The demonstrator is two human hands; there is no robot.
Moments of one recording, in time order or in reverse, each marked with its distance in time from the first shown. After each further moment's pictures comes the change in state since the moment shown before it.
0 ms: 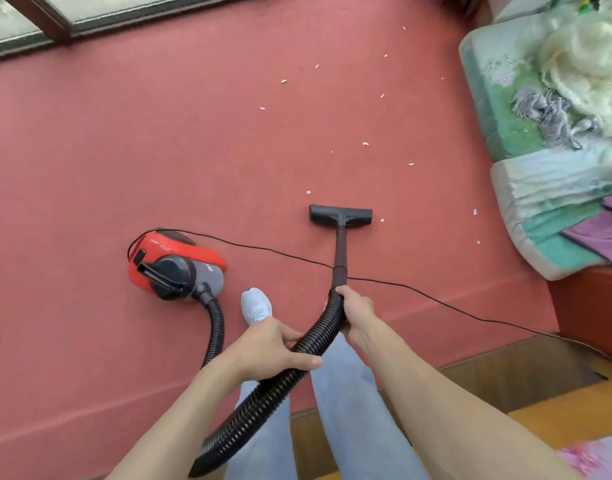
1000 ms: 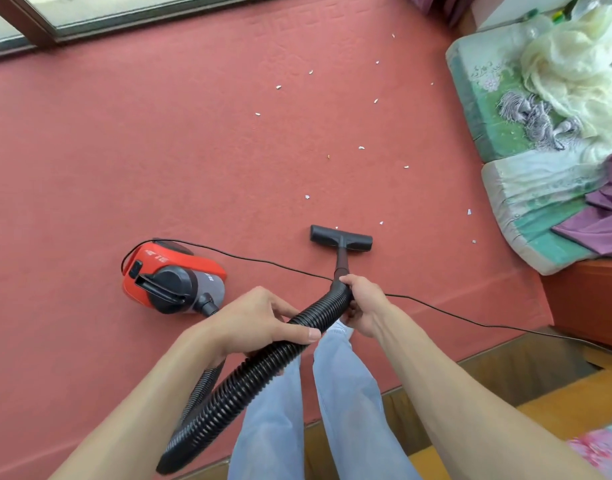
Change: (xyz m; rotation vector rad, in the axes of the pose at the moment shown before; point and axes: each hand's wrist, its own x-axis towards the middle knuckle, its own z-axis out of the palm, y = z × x) left_hand -0.021 0.003 -0.075 -0.172 -0.112 0.024; right_hand -0.023 -0.022 0.033 -0.012 -0.003 -0.029
